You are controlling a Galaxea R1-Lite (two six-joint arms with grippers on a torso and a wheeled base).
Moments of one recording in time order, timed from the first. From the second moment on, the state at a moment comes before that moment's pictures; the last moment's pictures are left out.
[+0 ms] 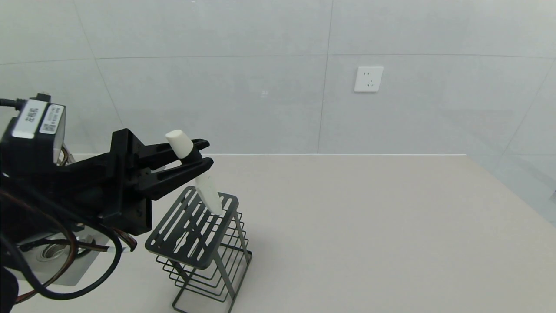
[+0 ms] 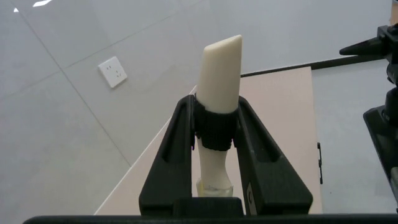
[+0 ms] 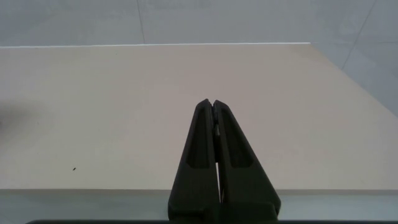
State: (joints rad) left arm -0.32 1.46 -0.45 -1.34 -0.92 0.13; right arm 0.00 0.00 0.00 0.00 0.00 0.00
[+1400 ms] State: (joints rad) left arm -0.32 1.55 -0.38 -1.44 -0.91 0.17; right arm 0.00 0.00 0.00 0.00 0.00 0.00
